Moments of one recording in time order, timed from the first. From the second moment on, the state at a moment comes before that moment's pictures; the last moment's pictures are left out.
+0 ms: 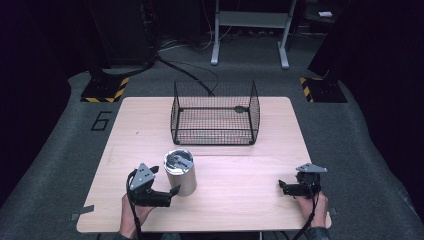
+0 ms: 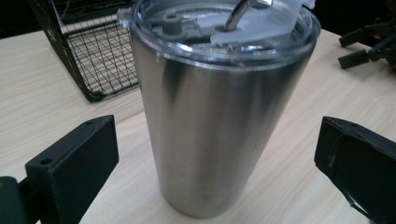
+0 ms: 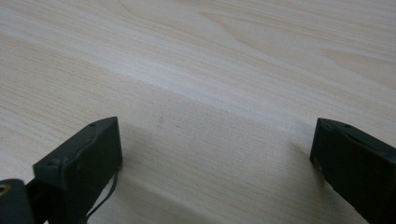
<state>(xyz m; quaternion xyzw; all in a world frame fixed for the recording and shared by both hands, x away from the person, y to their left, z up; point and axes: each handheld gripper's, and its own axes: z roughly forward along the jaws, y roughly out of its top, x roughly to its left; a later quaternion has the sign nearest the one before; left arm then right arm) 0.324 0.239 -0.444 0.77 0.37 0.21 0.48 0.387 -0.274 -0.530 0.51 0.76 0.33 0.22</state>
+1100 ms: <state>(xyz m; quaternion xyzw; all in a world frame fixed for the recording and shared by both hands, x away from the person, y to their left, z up) 0.354 0.195 -0.452 0.73 0.41 0.25 0.49 0.386 -0.274 -0.530 0.51 0.76 0.33 0.22</state>
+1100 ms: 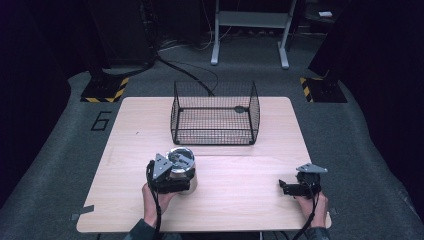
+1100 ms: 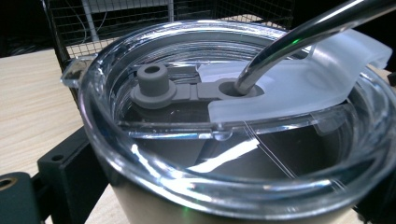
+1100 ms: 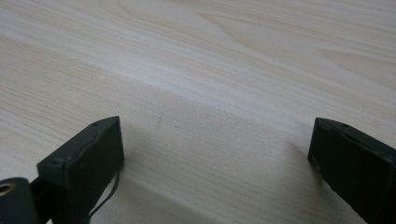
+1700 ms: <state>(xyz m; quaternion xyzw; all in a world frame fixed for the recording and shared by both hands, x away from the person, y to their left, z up) 0.348 0.201 -0.438 0.73 0.39 0.26 0.50 0.386 -0.274 -0.530 0.51 0.76 0.33 0.22</state>
